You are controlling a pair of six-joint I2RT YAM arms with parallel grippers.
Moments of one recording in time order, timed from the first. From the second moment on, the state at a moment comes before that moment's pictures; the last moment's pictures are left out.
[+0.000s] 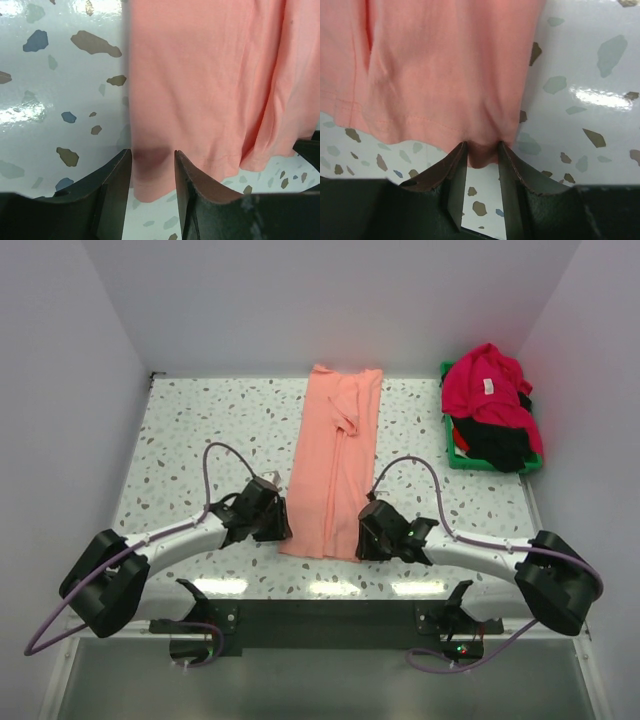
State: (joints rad) left arm -0.66 1.29 0.58 -0.26 0.02 -0.71; right arm 0.91 1.26 0.56 -0.33 0.16 0.85
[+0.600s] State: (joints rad) left arm -0.66 1.25 0.48 -0.17 0.02 -0.74; right arm 0.91 1.17 0.56 -0.43 0.14 0.80
